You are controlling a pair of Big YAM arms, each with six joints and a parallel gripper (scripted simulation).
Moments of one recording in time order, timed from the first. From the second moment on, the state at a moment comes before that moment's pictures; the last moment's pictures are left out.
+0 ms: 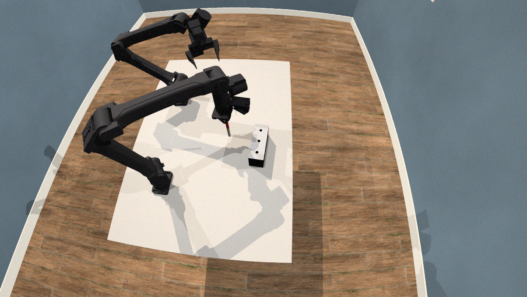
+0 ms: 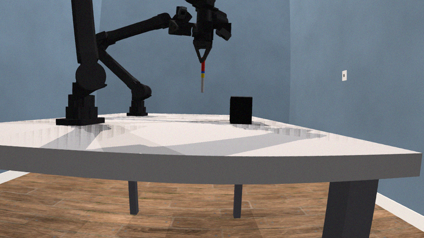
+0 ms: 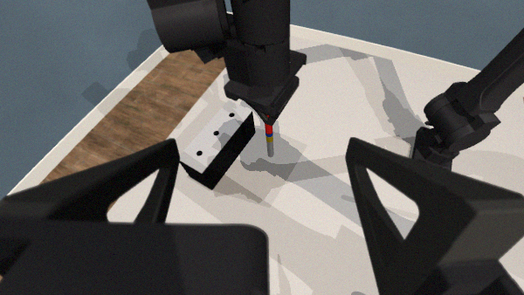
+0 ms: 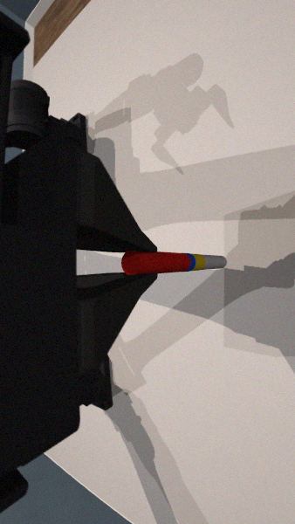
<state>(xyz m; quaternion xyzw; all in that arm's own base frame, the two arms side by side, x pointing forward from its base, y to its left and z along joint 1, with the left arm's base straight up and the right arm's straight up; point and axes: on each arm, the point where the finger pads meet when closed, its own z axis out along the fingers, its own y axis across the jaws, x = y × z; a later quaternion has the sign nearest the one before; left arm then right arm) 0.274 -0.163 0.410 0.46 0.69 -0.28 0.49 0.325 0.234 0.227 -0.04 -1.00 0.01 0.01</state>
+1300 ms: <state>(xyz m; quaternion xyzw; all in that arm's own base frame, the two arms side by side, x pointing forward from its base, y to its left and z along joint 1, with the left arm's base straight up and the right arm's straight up) 0.401 -0.217 0.317 0.42 0.68 -0.20 0.57 0.457 0.224 0.227 -0.04 -1.00 0.01 0.02</state>
